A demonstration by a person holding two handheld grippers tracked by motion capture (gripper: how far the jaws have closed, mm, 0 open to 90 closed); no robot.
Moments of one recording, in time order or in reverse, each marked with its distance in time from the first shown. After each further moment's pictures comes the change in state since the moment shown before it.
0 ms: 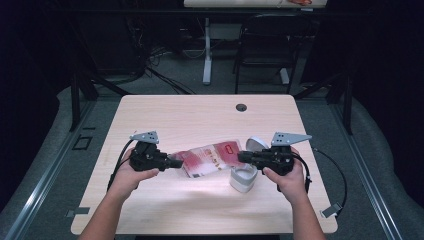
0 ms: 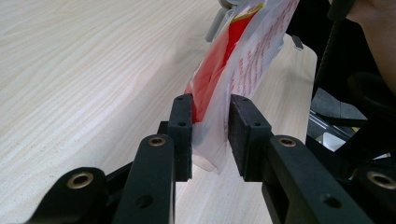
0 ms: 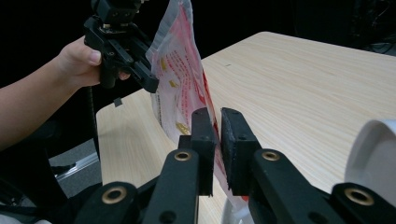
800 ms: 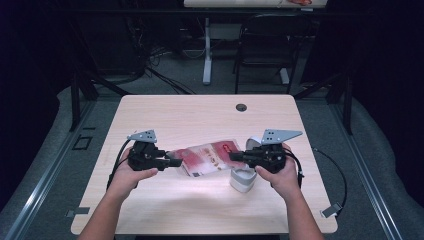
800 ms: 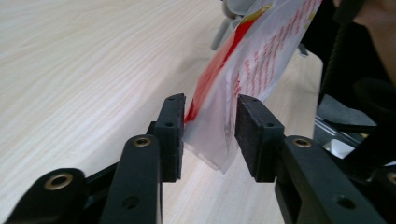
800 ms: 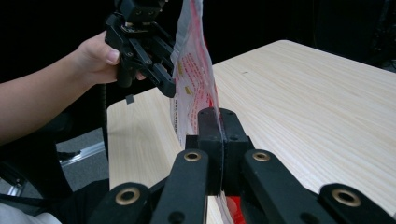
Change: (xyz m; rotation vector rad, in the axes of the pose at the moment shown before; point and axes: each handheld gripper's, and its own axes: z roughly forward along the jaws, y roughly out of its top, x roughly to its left) left arm -0.001 0.000 -0.008 -0.038 0.049 0.013; right arm 0.014 0.019 0.015 0.018 0.045 -0.088
